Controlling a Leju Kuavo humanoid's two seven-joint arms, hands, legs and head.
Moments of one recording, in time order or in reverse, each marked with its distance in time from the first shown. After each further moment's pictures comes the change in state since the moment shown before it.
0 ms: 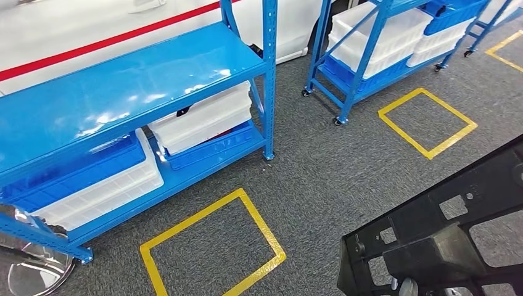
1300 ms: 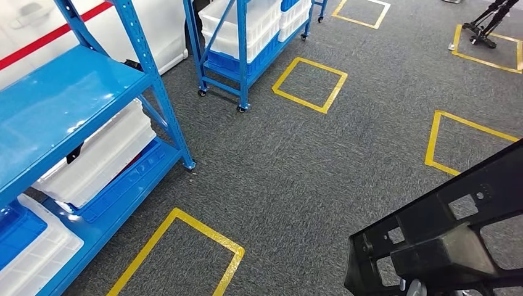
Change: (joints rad) left arm -0.019 -0.039 -0.079 0.001 0.000 0.036 0.049; right arm -0.001 0.006 -0.034 -0.044 0.012 0.010 0.021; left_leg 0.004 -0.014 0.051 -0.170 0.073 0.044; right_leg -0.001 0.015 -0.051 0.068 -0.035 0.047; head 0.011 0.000
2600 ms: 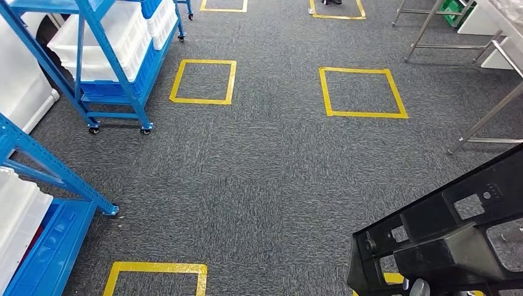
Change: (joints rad) left arm 0.004 -0.013 -0.006 0.004 0.000 -0.007 -0.001; right arm -0.011 0.002 0.001 -0.011 0.011 0.002 0.000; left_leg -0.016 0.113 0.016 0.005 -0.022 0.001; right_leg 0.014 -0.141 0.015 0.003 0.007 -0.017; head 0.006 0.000
